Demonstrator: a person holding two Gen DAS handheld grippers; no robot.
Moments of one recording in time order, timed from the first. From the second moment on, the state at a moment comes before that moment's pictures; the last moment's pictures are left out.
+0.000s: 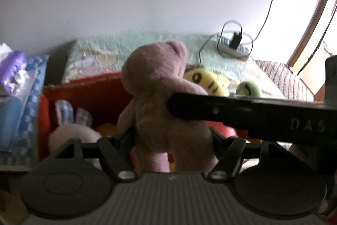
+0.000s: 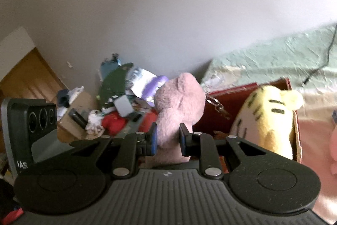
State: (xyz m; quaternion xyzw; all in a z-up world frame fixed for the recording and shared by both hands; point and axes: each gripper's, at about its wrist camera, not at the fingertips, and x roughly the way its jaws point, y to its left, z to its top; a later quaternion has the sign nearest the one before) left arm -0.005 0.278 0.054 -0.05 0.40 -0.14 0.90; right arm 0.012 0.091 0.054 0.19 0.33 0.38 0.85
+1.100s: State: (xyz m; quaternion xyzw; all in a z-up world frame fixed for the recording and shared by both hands) left arm 0.045 0.266 -0.009 -0.01 0.50 -0.13 0.85; right arm 0.035 0.102 0.010 0.12 0.38 0.30 0.87
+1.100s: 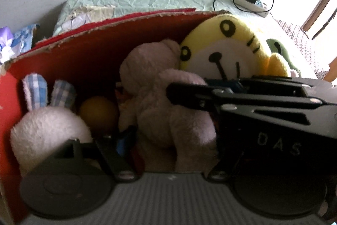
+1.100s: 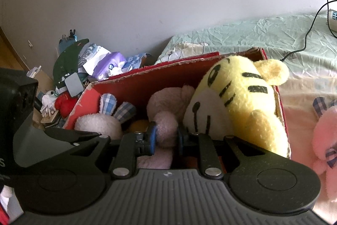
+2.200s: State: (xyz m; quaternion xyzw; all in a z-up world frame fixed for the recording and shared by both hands) left arm 0.040 0.251 -0.015 0.04 0.51 -0.11 0.85; right arm 0.025 0.092 0.002 0.16 0.38 0.28 0.87
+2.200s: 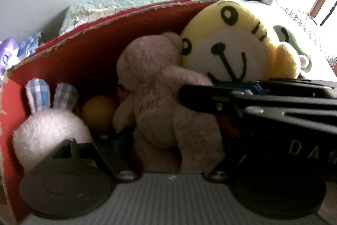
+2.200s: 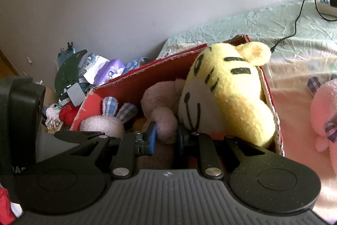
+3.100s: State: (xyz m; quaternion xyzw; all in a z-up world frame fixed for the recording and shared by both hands) left arm 0.037 0.241 -0.017 0.08 0.50 -0.09 0.86; right arm 0.010 0.081 0.007 0.17 0.36 0.27 0.88
